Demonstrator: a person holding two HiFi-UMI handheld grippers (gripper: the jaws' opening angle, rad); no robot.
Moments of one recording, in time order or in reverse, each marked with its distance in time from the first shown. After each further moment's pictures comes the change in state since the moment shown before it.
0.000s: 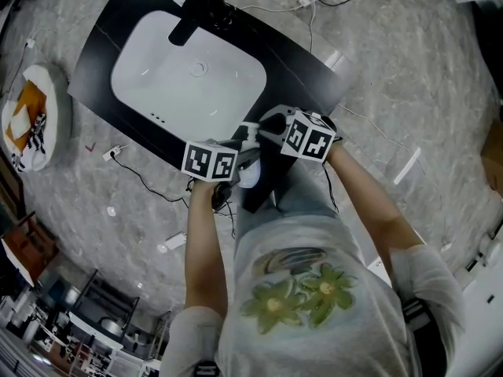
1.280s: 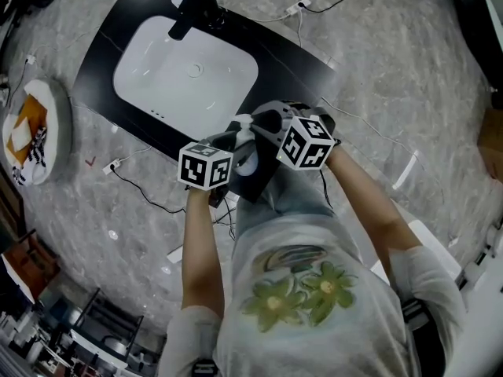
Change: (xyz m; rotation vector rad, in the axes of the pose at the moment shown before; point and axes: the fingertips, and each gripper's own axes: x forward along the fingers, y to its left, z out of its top) left arm -0.042 -0.036 -0.017 0.214 -0.205 0.067; right arm -0.044 0.053 0.049 -0.223 -0.035 -0.259
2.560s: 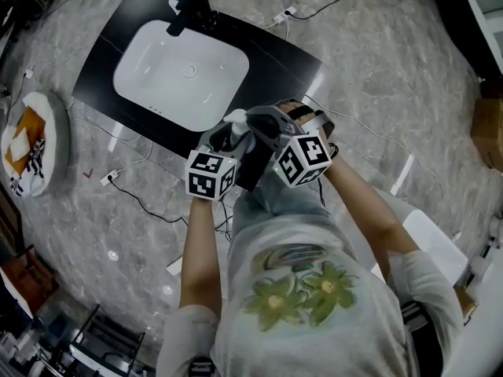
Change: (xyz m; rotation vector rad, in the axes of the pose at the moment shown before) left arm -0.040 -0.043 -0.008 0.257 -0.271 0.126; right arm -0.054 0.051 0.048 -0.249 -0.004 -0.312
